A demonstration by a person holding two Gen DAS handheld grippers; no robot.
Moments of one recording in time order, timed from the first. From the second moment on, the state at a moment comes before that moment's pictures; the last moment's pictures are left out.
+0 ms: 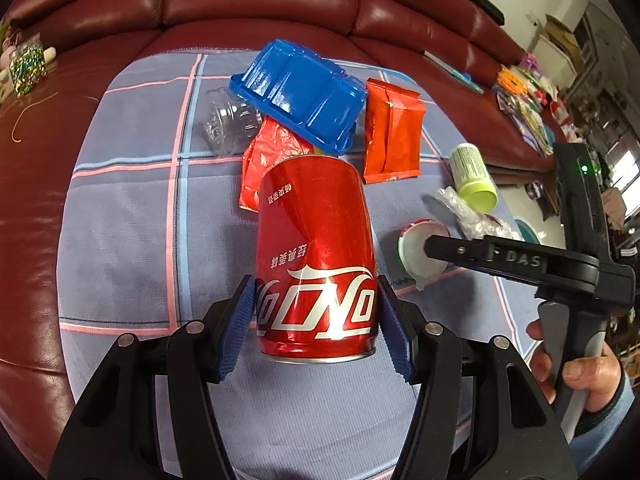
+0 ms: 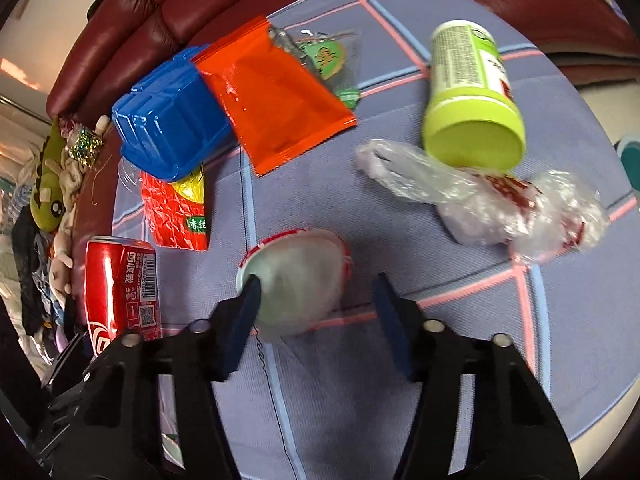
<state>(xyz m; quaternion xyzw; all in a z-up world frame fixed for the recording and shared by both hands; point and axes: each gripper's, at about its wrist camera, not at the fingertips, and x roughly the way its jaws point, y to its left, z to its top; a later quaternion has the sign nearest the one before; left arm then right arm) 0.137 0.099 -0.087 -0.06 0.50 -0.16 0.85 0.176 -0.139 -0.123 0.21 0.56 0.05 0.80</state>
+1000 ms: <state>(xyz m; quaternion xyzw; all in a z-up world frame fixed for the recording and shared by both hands) 0.118 -0.047 -0.056 0.04 0.48 -0.25 0.84 0.090 -0.288 -0.063 0.23 0.47 -0.03 0.85</state>
